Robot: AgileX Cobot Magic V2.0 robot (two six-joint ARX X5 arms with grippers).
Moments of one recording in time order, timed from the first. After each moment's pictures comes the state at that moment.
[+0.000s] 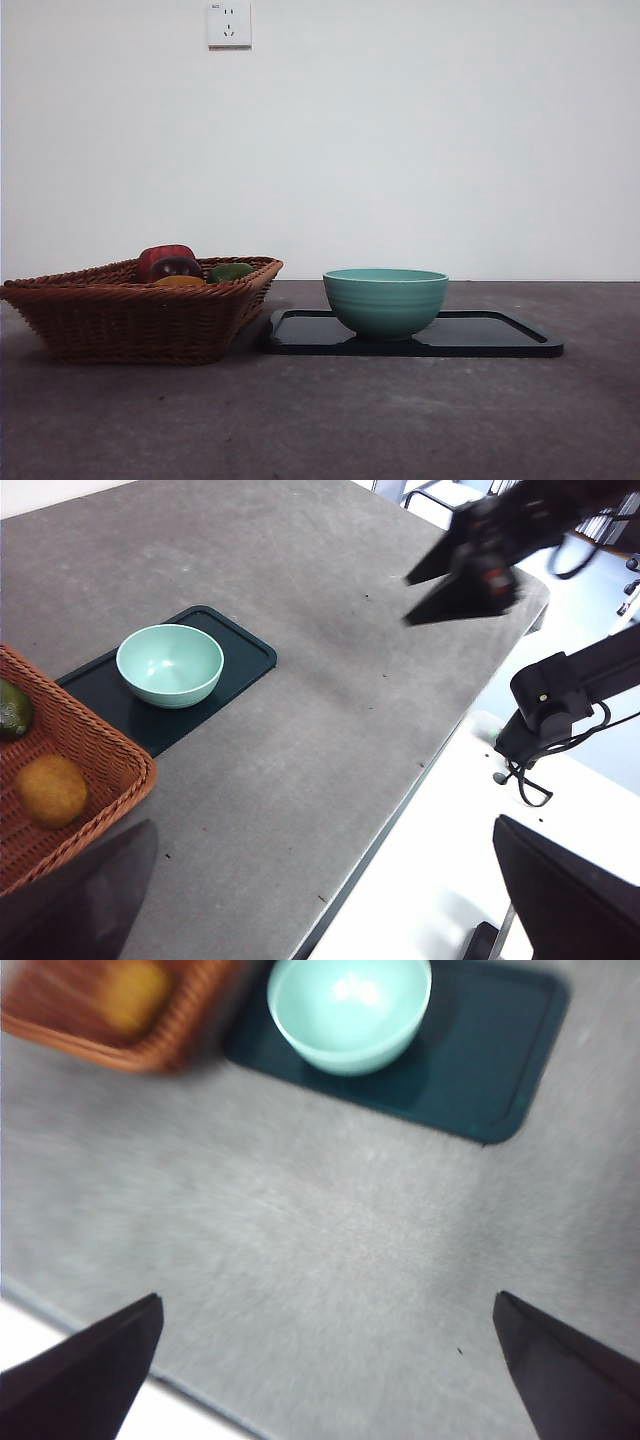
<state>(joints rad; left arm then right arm) -0.49 0.65 1.39 -1.28 0.50 0.11 0.63 0.87 1.04 -1.05 -0.01 0.34</state>
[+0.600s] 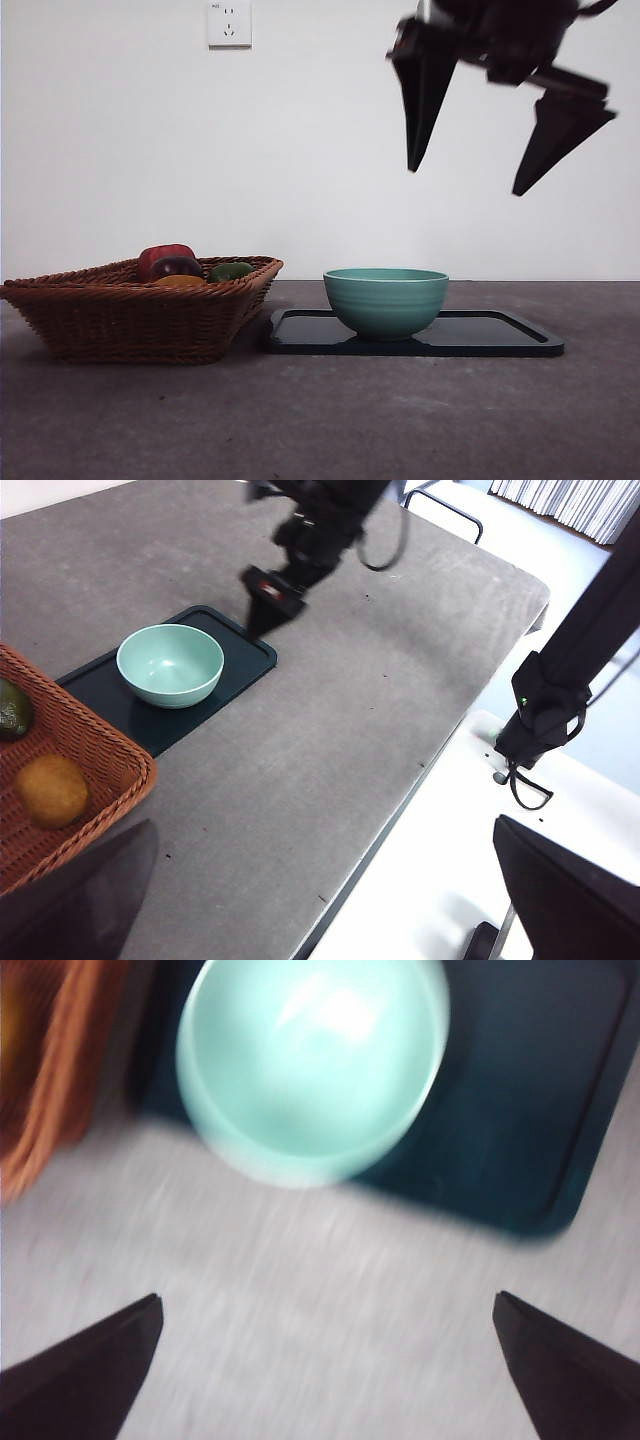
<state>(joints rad) -0.49 0.65 1.39 -1.28 0.49 0.11 0.47 1.57 1.40 -0.97 -0.11 0.29</state>
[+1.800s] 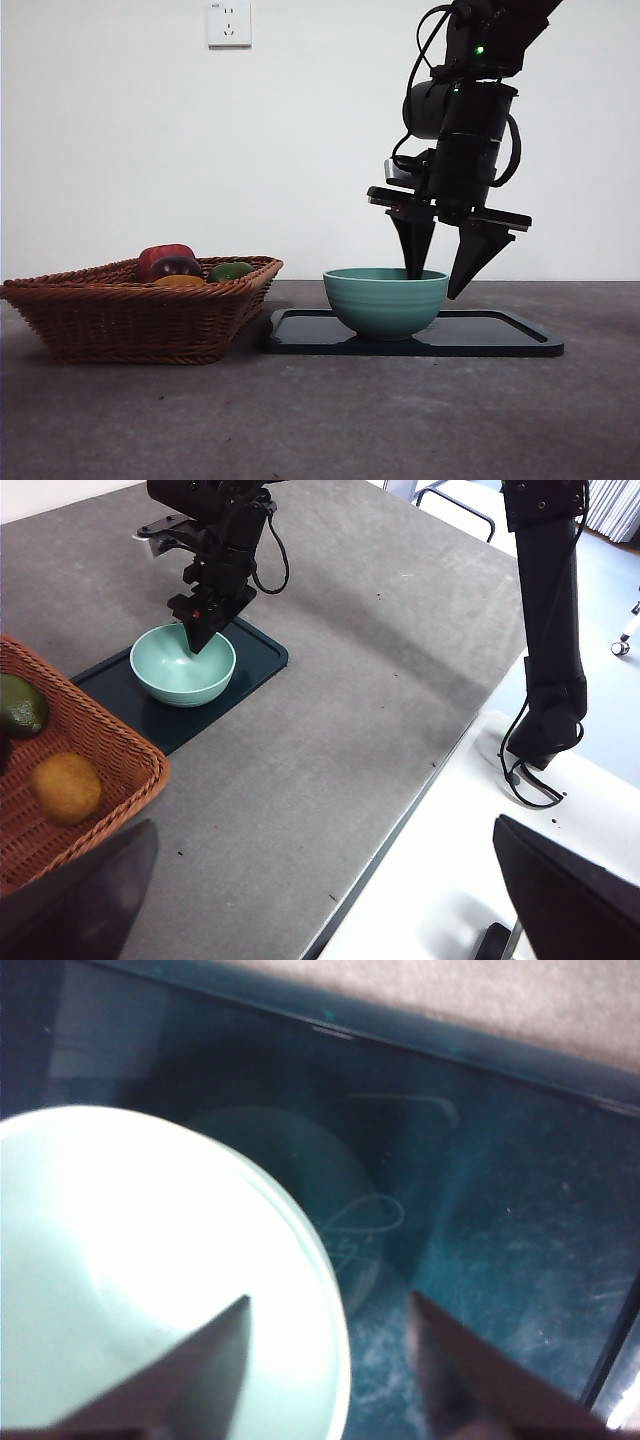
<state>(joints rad) -0.49 0.65 1.39 -1.28 0.47 0.12 0.36 2.09 1.73 -0.94 -0.16 0.19</state>
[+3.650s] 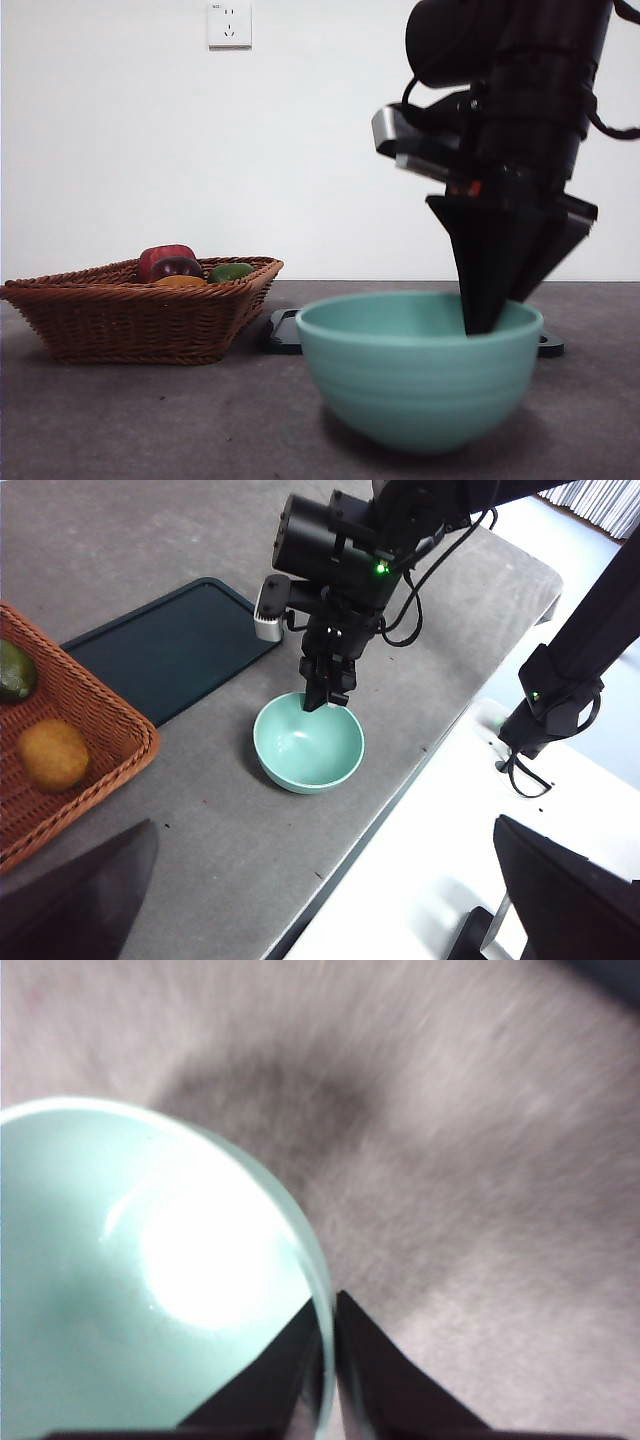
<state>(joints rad) -0.49 0.65 1.39 -1.32 0.47 0.09 0.63 1.56 1.03 -0.83 -0.18 0.13</state>
